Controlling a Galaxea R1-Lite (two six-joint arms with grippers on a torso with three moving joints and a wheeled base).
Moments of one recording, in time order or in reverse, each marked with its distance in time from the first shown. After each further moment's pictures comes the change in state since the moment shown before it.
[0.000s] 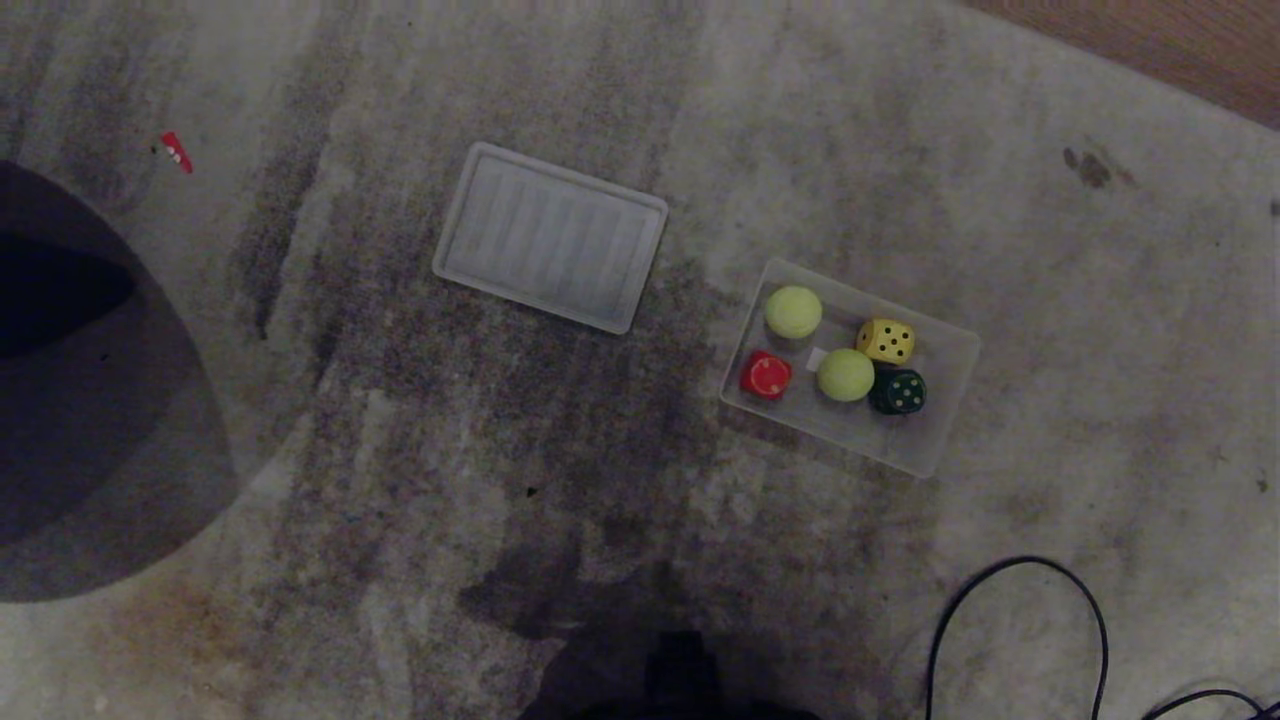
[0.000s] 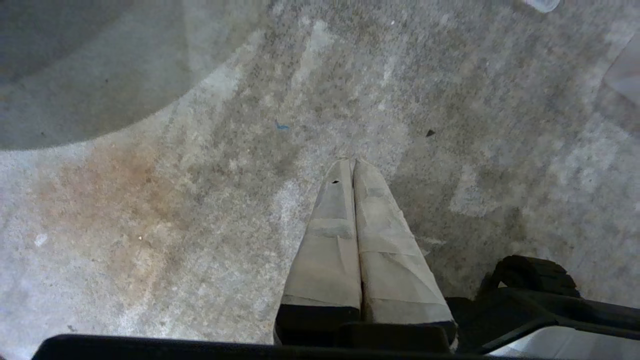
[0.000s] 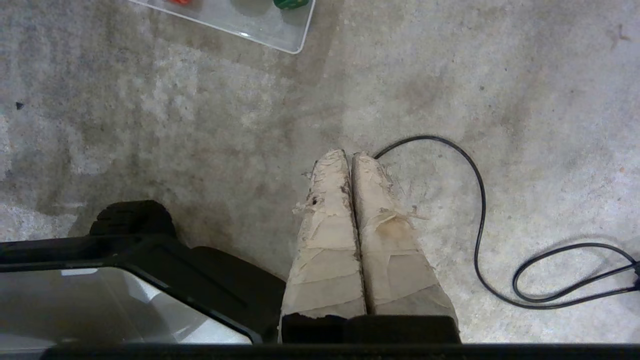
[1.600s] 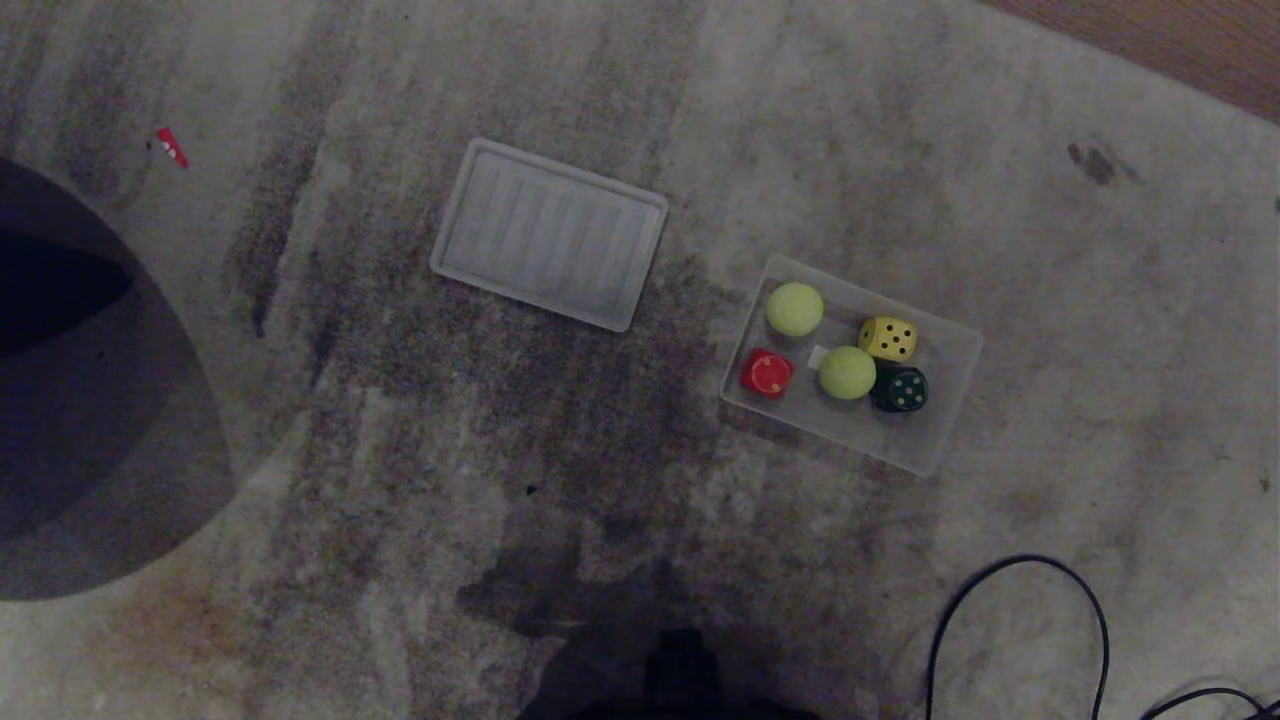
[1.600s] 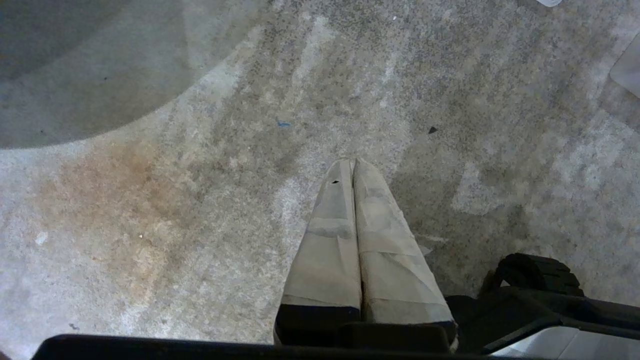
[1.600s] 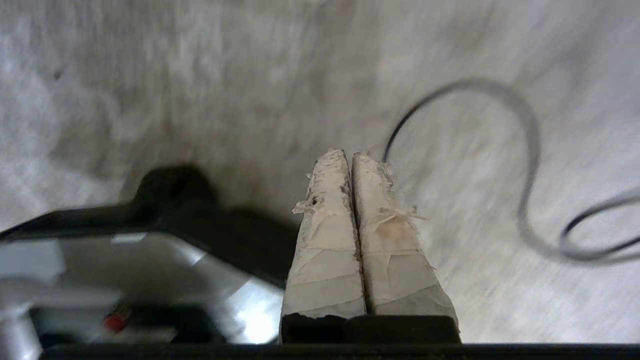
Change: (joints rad) left arm 0.000 0.000 0.000 0.001 0.000 0.003; right arm 0.006 0.099 -0.029 0.010 0.052 0.067
